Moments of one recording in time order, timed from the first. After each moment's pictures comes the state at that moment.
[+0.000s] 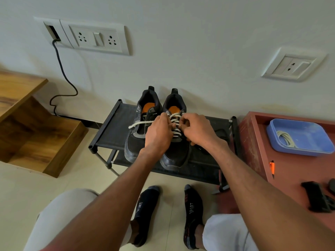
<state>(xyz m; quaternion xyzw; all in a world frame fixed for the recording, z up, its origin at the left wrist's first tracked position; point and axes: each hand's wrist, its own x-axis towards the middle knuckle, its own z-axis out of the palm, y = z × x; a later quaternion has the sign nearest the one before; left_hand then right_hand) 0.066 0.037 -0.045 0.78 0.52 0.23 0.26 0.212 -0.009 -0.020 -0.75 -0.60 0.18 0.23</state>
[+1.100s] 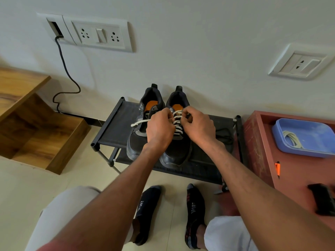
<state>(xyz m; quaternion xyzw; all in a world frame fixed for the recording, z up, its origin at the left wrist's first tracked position) 0.068 0.042 -0.033 0.73 0.57 0.27 0.25 0.204 -0.002 -0.036 -0.77 -0.55 0.11 0.30</state>
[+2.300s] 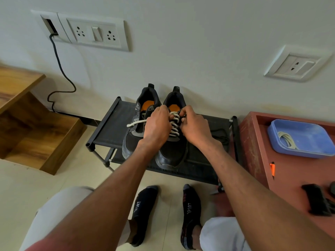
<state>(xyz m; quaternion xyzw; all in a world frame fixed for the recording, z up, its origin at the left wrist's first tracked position) 0.074 0.055 -0.034 0.79 0.52 0.23 0.21 0.209 0.002 -0.040 -0.76 -0.59 0.12 0.25</state>
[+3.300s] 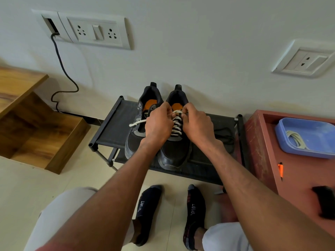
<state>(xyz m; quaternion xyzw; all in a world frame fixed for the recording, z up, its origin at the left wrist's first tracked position) 0.074 0.062 -0.034 0.75 0.56 0.25 0.25 0.204 0.008 -0.044 -0.75 -0.60 0.04 0.27</state>
